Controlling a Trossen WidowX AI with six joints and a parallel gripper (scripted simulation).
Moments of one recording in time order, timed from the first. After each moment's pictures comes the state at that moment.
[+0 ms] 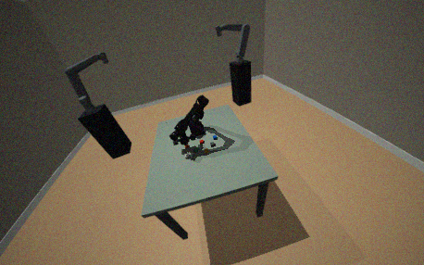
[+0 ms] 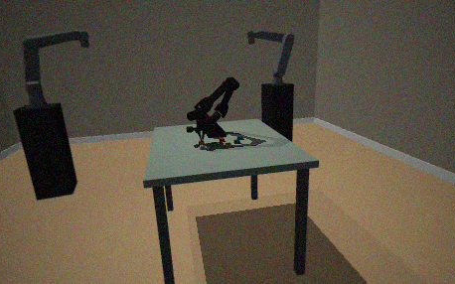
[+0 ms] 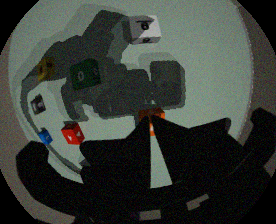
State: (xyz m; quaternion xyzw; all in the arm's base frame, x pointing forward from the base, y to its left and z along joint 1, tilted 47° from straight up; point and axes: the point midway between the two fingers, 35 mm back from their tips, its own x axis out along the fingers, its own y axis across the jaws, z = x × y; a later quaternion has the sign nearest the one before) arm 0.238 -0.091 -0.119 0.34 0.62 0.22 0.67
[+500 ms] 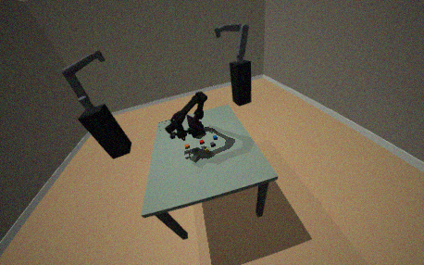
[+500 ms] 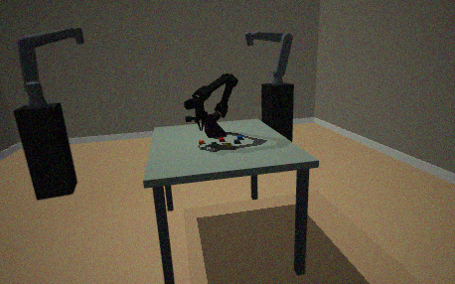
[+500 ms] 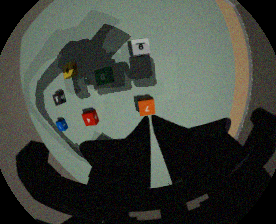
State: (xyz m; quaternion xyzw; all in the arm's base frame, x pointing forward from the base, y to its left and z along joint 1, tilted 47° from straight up) arm 0.231 -0.143 -0.070 0.34 0.62 0.22 0.67
